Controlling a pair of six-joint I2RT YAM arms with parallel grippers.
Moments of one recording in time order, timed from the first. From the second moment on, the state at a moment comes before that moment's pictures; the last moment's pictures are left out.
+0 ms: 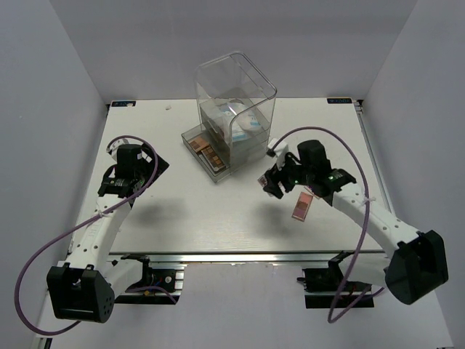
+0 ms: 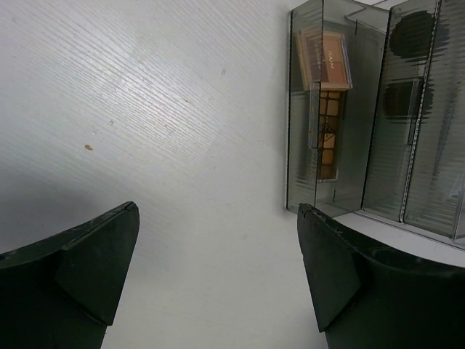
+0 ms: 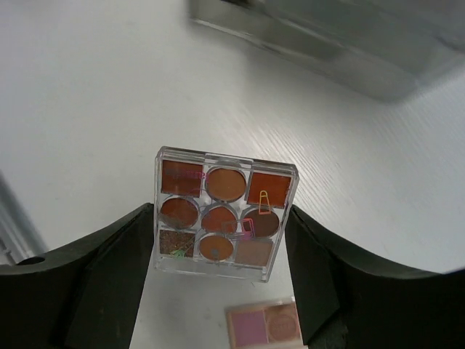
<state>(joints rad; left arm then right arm) -0.09 1.05 0.84 -0.50 -0.13 -0.80 0.46 1.22 0.89 -0.34 -0.39 -0.27</state>
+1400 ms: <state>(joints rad) -0.09 0.92 0.79 -0.51 -0.13 -0.82 1.02 2.18 1.88 -0.36 0.52 -0.39</state>
